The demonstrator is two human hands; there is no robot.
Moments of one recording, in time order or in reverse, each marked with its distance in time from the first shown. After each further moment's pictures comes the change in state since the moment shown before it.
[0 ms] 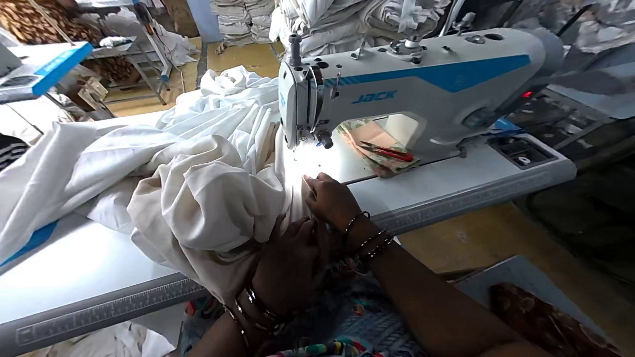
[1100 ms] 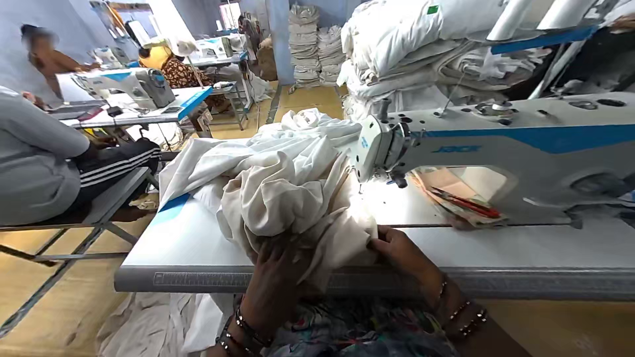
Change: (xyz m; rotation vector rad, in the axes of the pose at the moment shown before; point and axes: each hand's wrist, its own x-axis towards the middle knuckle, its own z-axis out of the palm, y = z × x) left_hand -0.088 -0.058 -0.058 0.166 0.085 -0.328; right_hand -0.001 0.008 0.014 0.911 -0.243 0.202
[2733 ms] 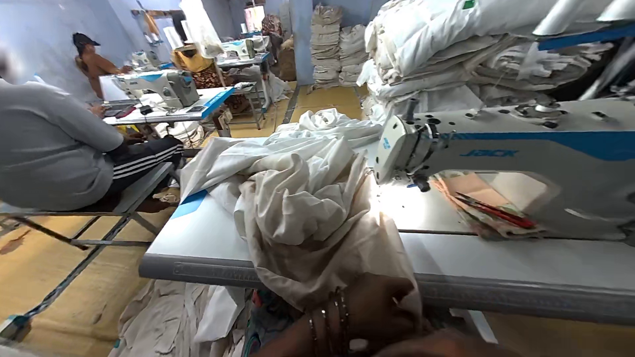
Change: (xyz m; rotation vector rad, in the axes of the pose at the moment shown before) left_hand 0.073 0.099 0.004 -0.949 -0.678 0.012; right_hand -0.112 -0.024 -0.026 -0.387 -0.900 -0.433
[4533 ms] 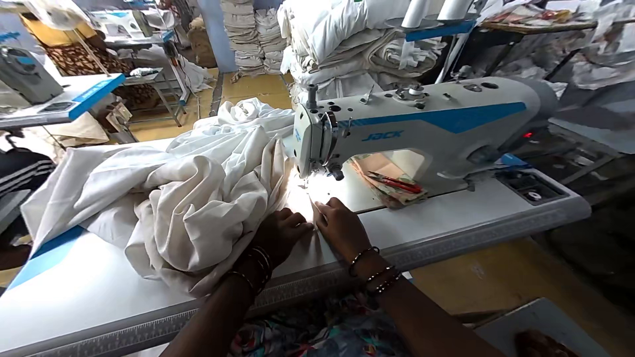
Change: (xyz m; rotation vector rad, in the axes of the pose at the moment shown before) left_hand 0.070 -0.106 -0.060 0.905 0.572 0.578; right_hand 0.092 0.078 -0.066 -0.612 0.941 0.729
